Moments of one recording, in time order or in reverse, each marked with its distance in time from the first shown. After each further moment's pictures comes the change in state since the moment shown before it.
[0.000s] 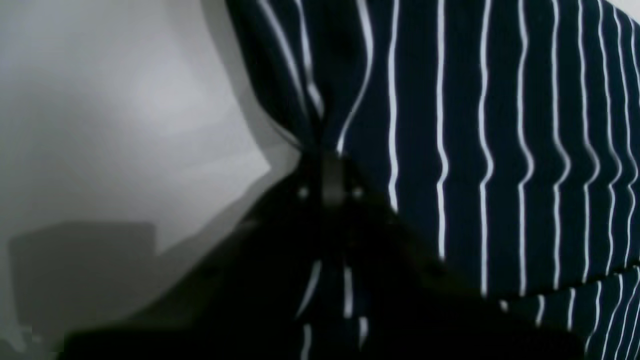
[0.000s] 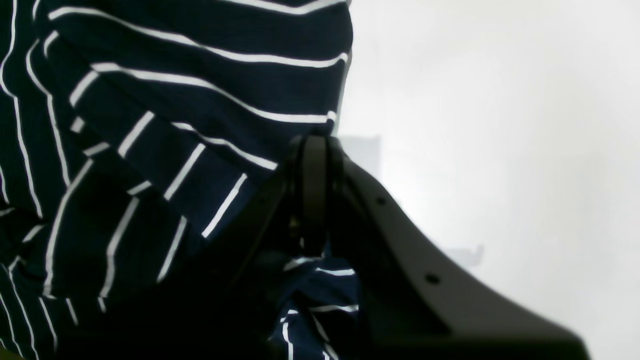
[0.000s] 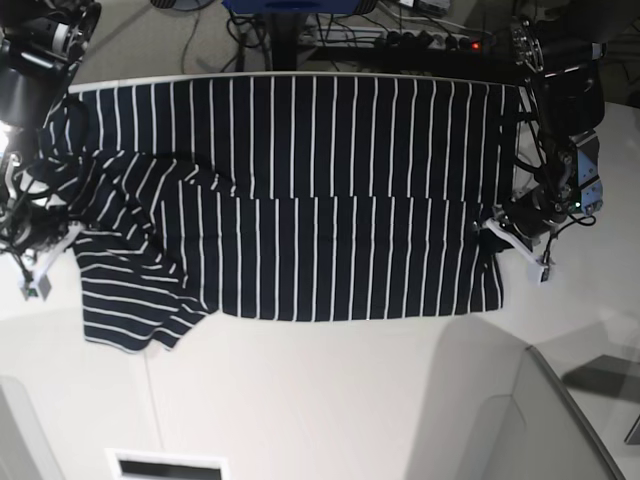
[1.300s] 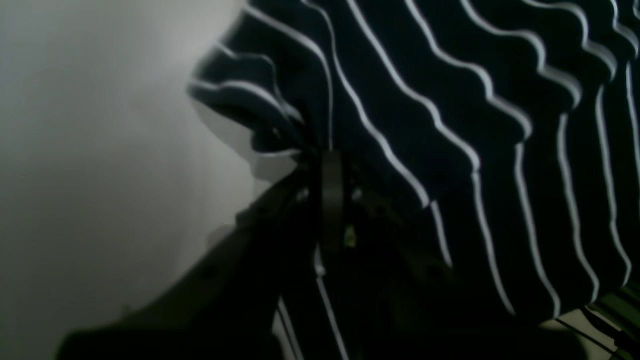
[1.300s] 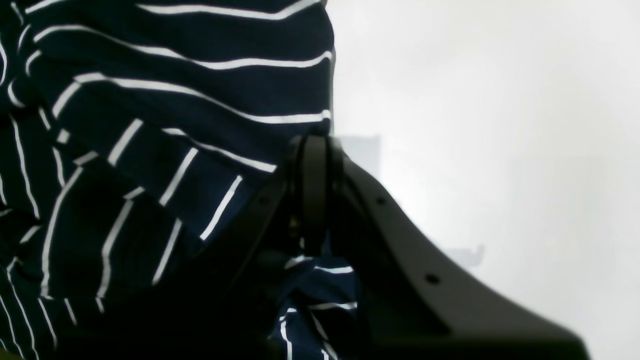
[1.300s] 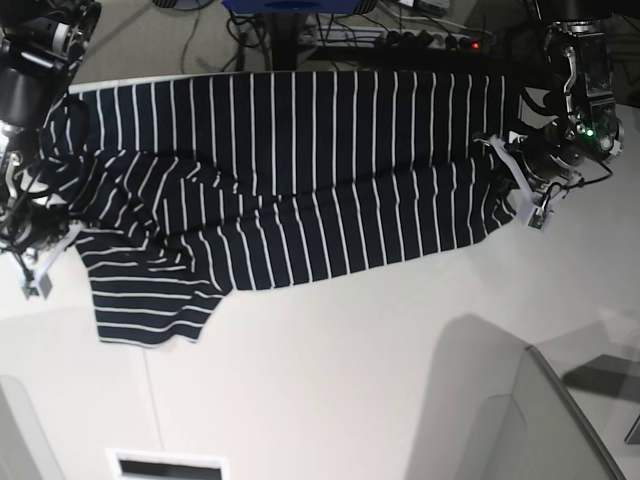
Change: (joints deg) left arm 26.3 0.2 -0.1 43.9 0.7 0.2 19.0; right arm 0.0 0.0 -0.1 -0.2 0.0 0.2 0.0
